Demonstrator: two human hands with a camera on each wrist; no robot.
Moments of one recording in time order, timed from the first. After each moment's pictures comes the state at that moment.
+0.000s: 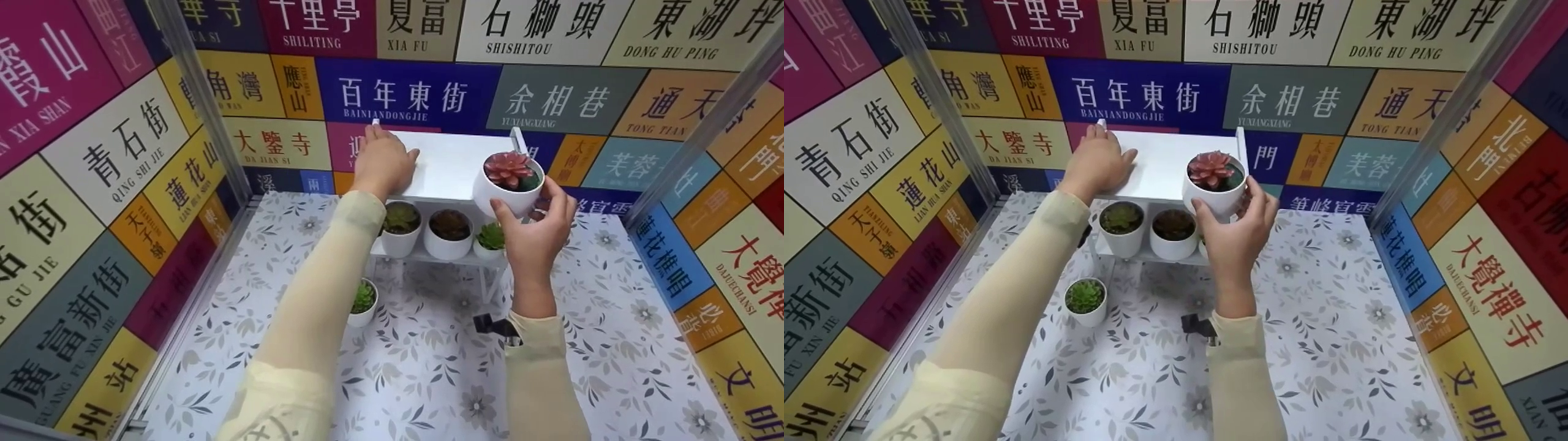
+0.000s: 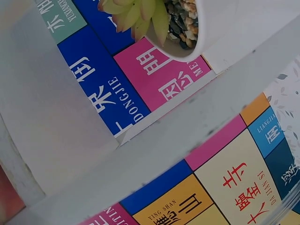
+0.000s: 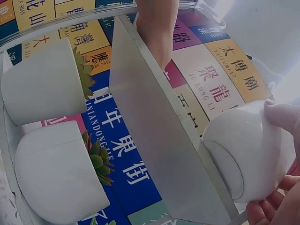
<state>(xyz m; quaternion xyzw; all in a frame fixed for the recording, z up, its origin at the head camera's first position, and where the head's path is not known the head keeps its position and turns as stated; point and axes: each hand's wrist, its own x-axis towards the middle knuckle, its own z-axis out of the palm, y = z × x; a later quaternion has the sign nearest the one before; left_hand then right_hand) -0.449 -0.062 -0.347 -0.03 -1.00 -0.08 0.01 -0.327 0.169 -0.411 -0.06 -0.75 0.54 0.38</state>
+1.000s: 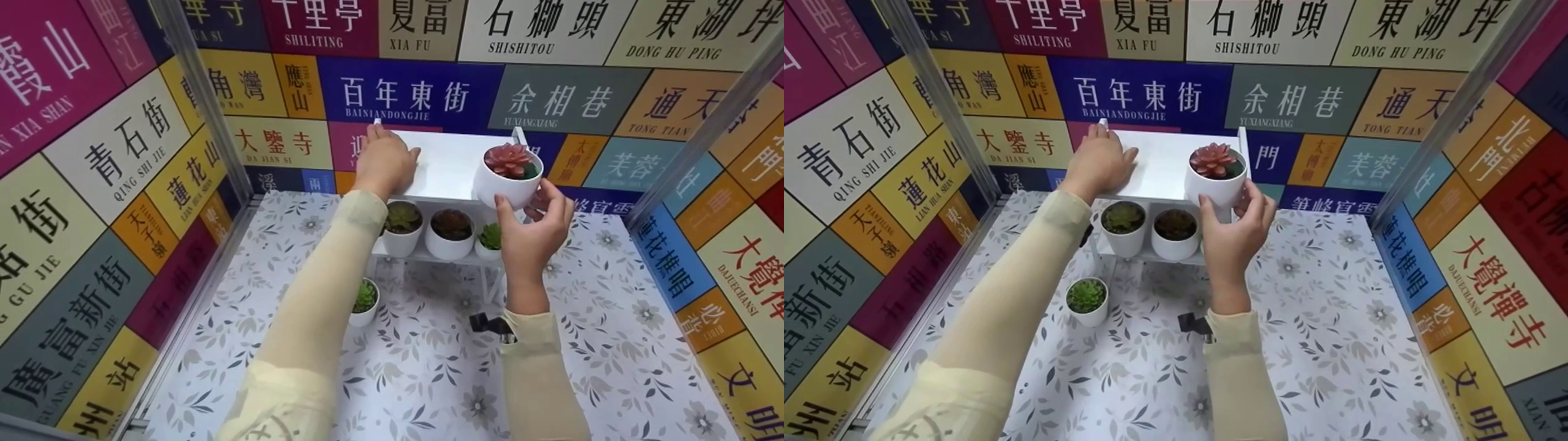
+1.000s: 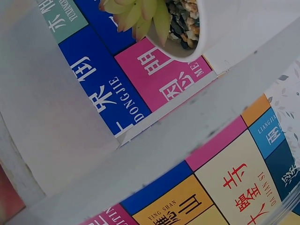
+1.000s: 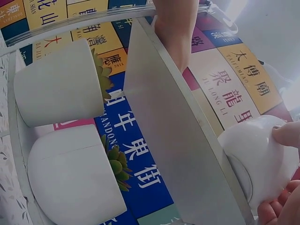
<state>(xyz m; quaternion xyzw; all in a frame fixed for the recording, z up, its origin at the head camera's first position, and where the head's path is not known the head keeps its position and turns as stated) -0.453 -0.062 -0.349 -0.02 -1.00 -0.09 0.01 -0.334 0.160 -0.419 -0.07 -0.73 0.54 0.42</state>
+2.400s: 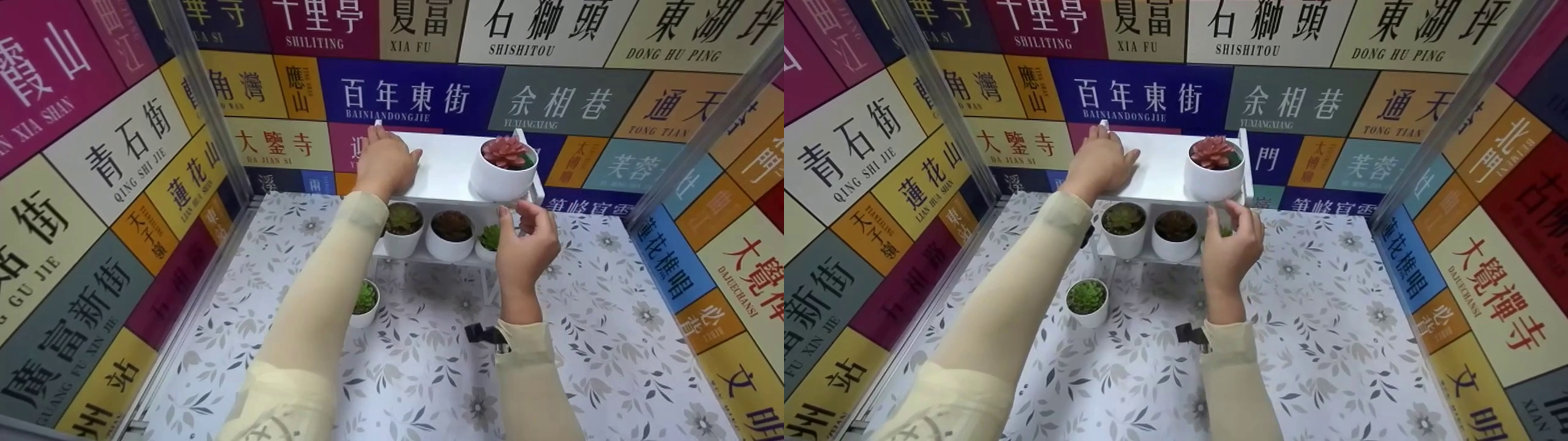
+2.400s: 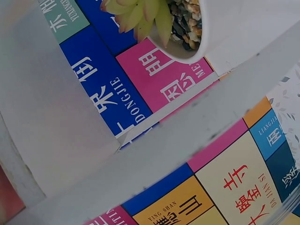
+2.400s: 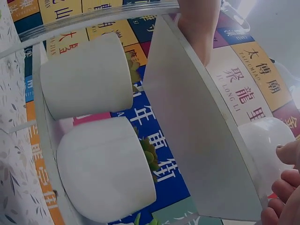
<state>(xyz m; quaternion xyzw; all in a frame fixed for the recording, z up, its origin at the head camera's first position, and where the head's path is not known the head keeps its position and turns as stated) -0.453 -0.062 -0.348 -0.02 -1.00 -0.08 0.01 -0.335 0.154 -0.443 -0.07 -0.72 0.52 0.45</state>
